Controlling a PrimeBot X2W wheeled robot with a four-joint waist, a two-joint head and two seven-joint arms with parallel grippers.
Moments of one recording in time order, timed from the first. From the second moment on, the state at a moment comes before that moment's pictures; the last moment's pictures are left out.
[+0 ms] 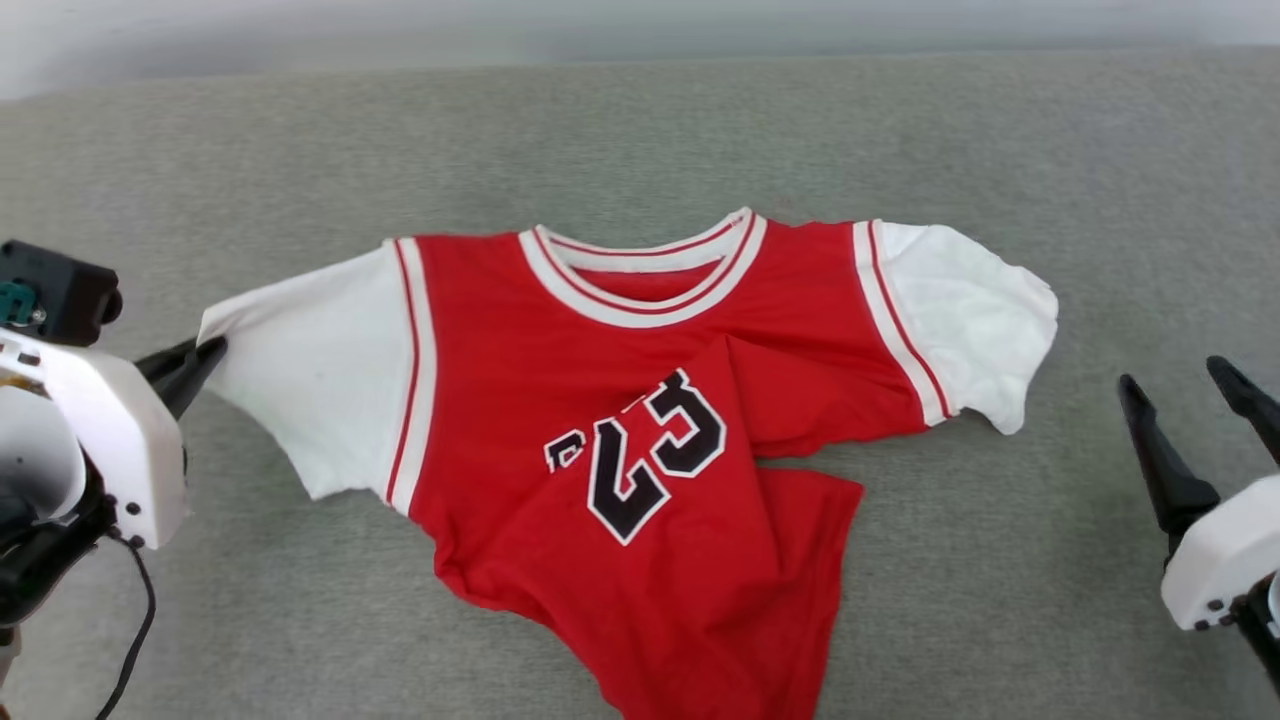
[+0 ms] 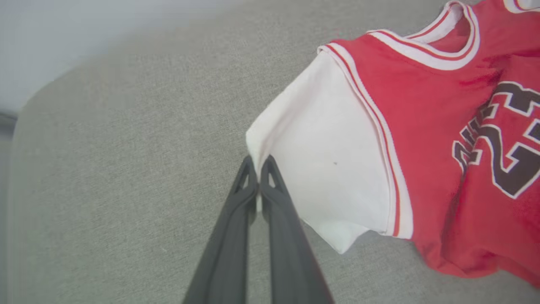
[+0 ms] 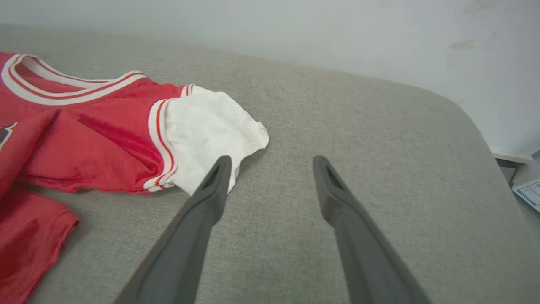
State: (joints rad) left arm -0.38 0.82 -0.25 -0.02 -0.77 -0.12 0.57; right arm -0.08 -0.32 -0.07 -0.21 0.23 0.13 0.34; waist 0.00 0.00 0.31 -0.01
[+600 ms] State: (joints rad) left arm -0.47 0.78 -0.33 -0.35 -0.69 -0.12 0.54; right arm -0.49 -0.54 0.02 -0.01 0.33 0.13 1.11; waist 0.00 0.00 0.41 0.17
